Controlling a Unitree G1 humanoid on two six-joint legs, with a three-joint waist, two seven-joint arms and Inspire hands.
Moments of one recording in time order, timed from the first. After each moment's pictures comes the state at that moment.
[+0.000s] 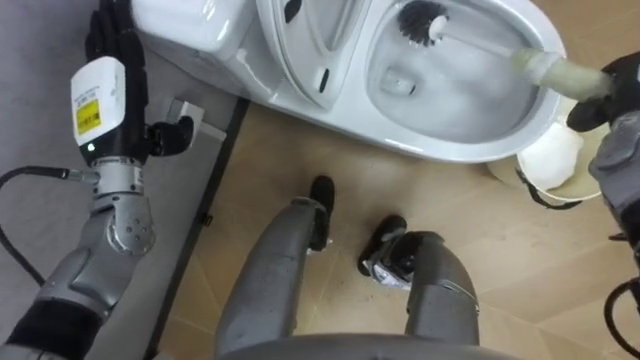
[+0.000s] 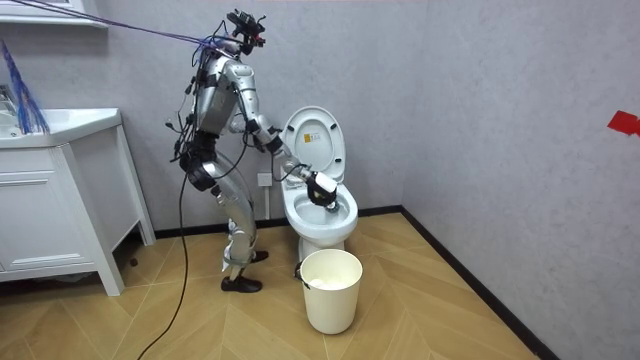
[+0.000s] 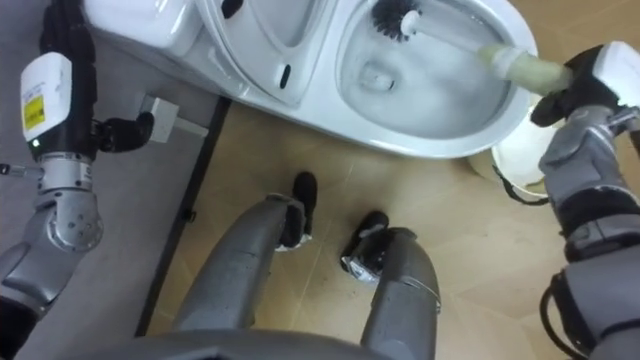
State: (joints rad) left arm 0.04 0.53 -0.28 0.23 0.46 -0.05 0.62; right arm -0.47 -0.62 0.37 0.97 -0.21 0.12 -0.44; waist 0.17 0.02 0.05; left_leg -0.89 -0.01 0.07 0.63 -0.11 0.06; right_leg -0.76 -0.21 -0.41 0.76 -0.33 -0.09
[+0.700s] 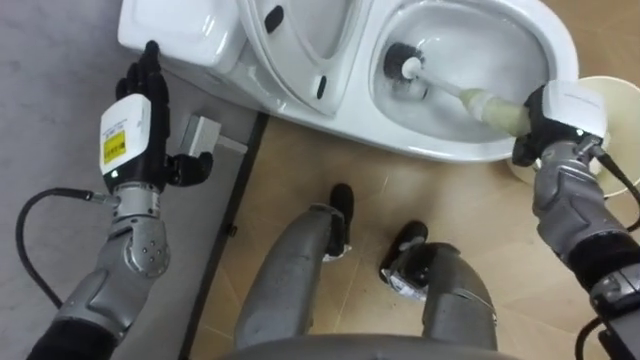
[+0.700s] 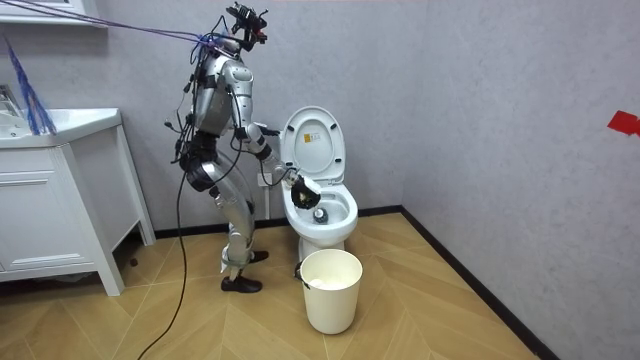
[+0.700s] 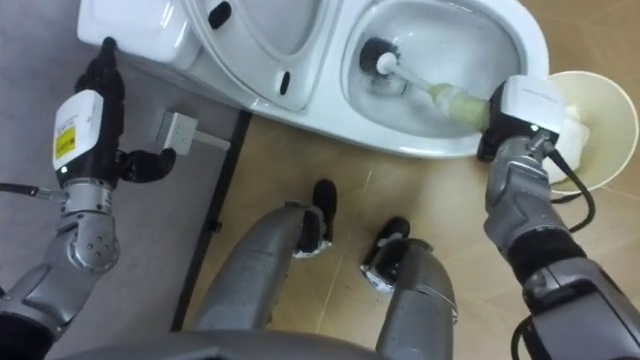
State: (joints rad) left arm 0.08 0.51 -0.30 0.27 0.45 -0.03 0.57; right arm -0.27 -0.54 0.45 0.61 -0.65 0.33 -0.29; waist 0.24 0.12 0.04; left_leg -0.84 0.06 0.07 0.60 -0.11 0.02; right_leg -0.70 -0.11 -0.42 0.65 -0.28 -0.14
